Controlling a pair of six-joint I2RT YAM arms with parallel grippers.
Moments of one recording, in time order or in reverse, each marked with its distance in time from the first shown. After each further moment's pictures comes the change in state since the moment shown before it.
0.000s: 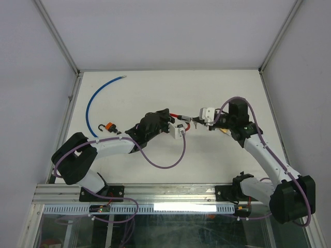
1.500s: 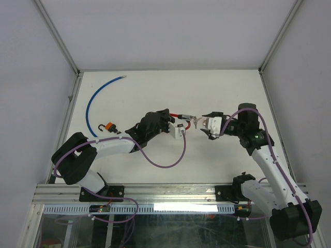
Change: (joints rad) left arm 0.002 0.000 0.011 -0.031 0.000 -0.011; right arm -0.017 -0.197 -0.018 -0.245 0.112 -0.320
